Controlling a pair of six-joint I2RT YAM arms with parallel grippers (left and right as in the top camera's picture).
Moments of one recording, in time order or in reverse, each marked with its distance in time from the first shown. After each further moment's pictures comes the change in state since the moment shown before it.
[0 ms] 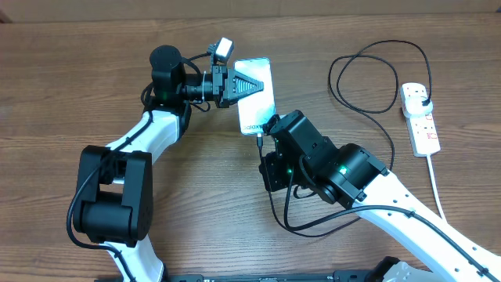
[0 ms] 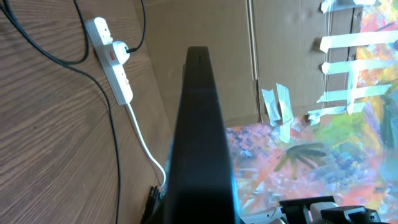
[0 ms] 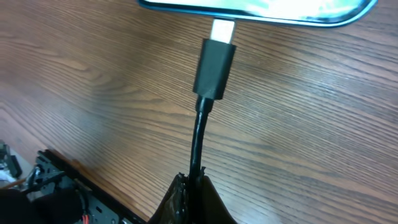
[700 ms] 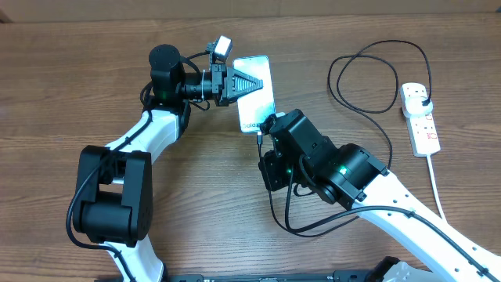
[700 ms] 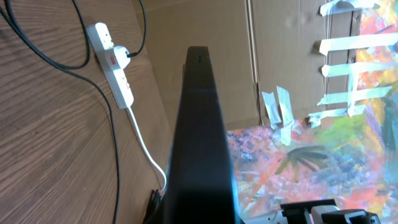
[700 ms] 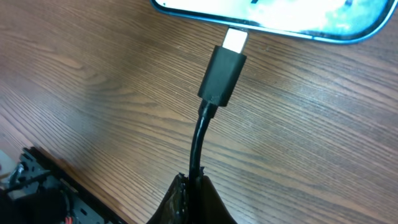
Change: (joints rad) left arm 0.001 0.000 0.005 0.001 -0.009 0.000; right arm 0.000 0.000 0.000 0.014 0.028 -0.084
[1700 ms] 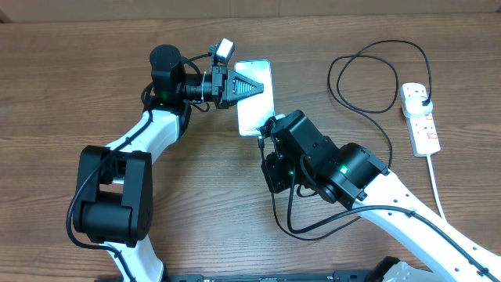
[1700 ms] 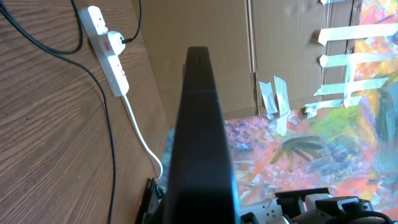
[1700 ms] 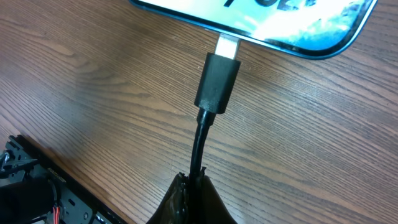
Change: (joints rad) left arm 0.000 0.000 0.000 -0.008 0.043 -0.008; right arm -0.004 0.000 0.000 -0.039 -0.008 -0.044
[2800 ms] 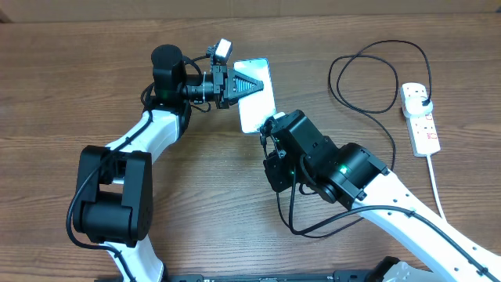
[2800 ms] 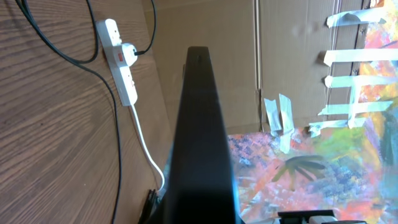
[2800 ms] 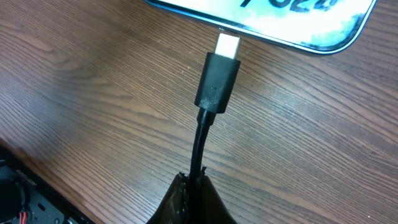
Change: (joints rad) left arm 0.000 0.000 0.000 -0.076 -0.068 0.029; right arm 0.000 0.005 0.000 0.000 0.061 -0.071
